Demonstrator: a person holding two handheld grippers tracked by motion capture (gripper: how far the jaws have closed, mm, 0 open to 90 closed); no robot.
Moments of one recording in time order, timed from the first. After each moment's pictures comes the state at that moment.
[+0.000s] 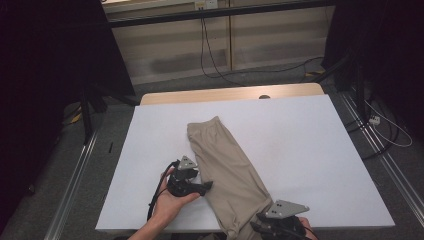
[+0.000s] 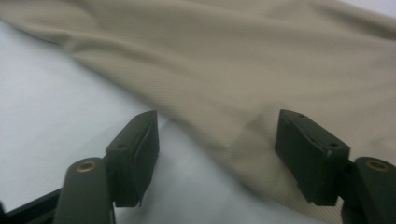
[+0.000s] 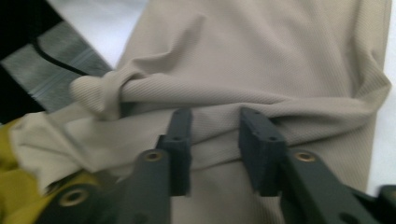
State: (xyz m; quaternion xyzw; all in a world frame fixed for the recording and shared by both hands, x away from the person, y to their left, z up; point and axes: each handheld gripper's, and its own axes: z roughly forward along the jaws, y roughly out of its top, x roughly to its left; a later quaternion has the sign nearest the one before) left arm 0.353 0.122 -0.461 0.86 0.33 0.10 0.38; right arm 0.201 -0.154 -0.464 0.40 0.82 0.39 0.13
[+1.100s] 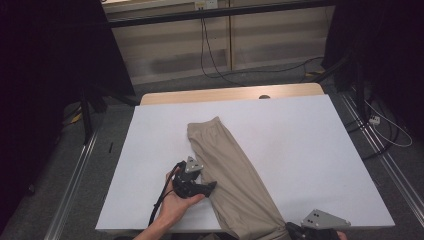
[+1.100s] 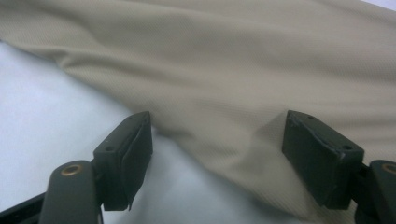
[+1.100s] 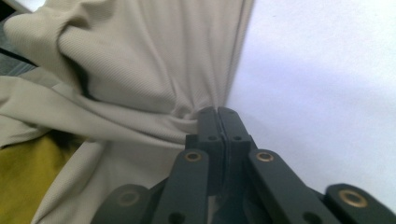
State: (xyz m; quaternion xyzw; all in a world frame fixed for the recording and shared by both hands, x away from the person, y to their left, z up) left arm 0.347 0.115 -0.458 0.86 0.32 0.12 0.38; right arm 0.166 -0.218 -0.462 0.47 0.79 0.35 0.16
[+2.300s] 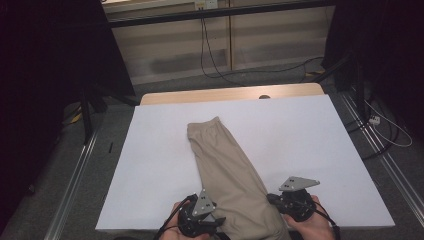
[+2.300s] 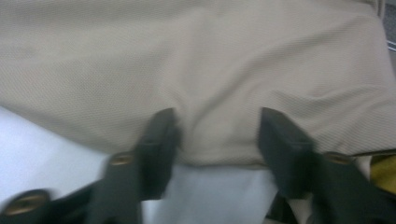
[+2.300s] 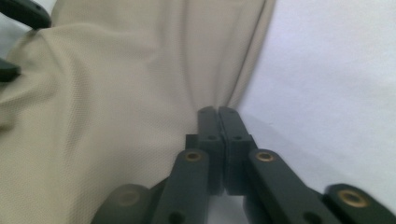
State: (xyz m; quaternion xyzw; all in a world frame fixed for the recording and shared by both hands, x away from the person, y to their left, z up) left arm 0.257 0.101 -0.458 0.90 0.21 0.10 0.36; right arm 0.252 -0.199 -0.464 0.43 0.81 0.37 0.15
